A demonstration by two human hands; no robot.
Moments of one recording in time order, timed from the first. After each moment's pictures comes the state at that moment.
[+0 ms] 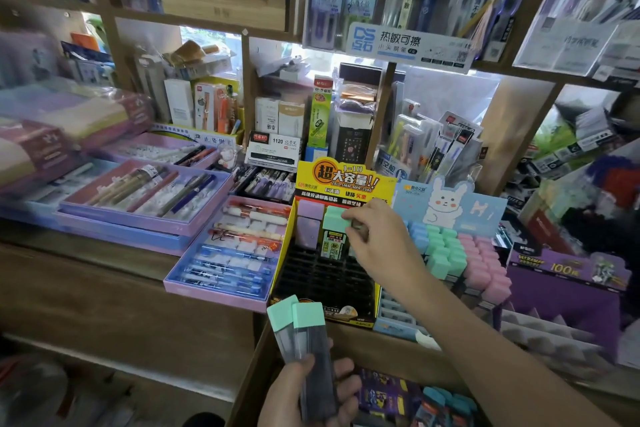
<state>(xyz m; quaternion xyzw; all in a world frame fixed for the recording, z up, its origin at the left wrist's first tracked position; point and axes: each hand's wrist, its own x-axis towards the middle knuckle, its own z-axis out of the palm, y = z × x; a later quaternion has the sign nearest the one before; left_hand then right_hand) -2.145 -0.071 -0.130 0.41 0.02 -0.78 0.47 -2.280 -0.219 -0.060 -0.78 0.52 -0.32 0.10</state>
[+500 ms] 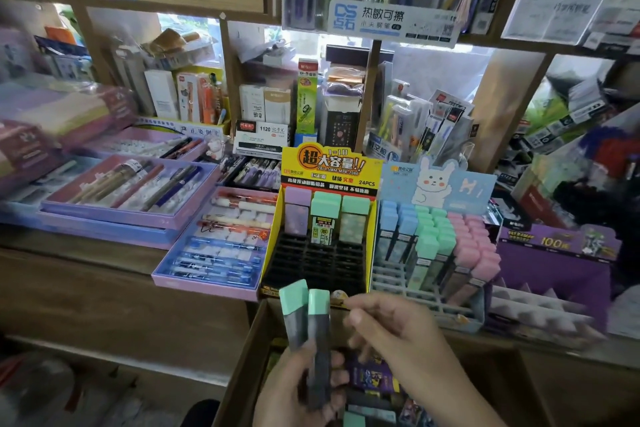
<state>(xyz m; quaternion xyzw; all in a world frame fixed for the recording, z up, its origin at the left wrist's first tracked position) -2.156 -0.055 -0.128 0.41 -0.04 -0.76 0.50 -2.319 -0.099 -0.108 -0.59 0.51 -0.39 0.50</state>
